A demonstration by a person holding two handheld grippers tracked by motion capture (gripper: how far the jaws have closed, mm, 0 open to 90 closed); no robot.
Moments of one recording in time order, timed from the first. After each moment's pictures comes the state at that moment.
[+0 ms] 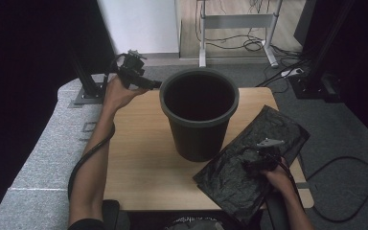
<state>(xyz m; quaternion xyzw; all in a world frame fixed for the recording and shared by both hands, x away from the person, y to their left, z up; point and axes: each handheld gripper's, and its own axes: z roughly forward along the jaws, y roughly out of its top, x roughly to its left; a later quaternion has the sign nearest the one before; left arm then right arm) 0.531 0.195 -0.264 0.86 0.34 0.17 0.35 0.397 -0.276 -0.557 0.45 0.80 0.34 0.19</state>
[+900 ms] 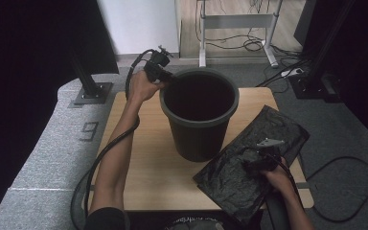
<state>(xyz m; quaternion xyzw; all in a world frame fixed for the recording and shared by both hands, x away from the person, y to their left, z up) 0.567 0.128 -0.278 0.89 0.32 0.13 0.31 0.397 -0.276 -0.557 0.45 0.80 0.34 0.19</state>
